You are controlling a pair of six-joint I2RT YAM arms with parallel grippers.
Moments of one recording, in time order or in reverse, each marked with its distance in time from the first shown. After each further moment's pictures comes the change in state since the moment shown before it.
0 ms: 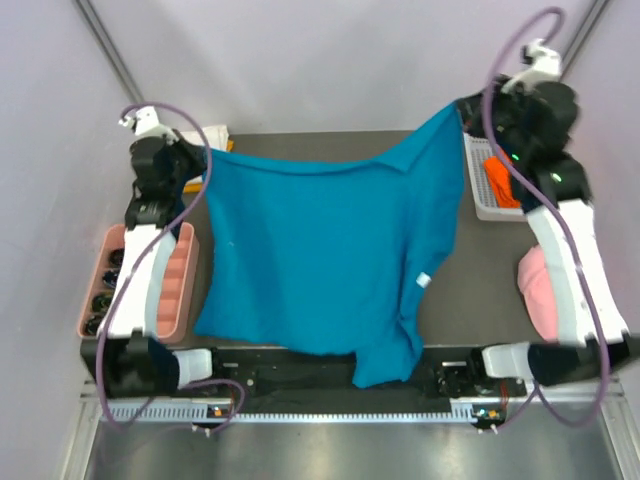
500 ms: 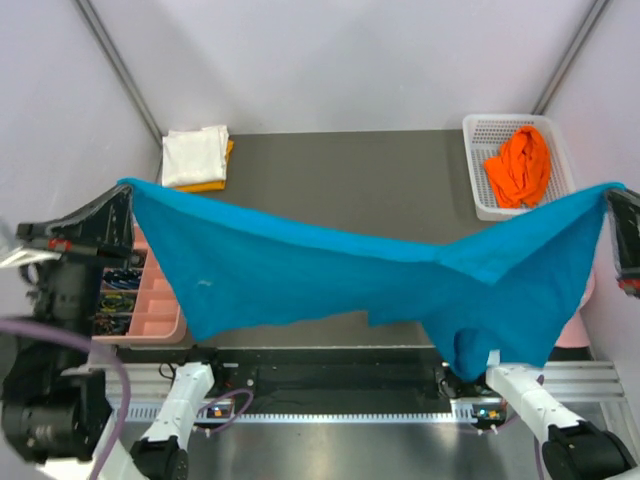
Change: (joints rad) left arm 0.000 -0.457 0.642 -0.551 0.145 -0.034; right arm 0.000 -0.447 0.492 -0.420 -0.095 -0.003
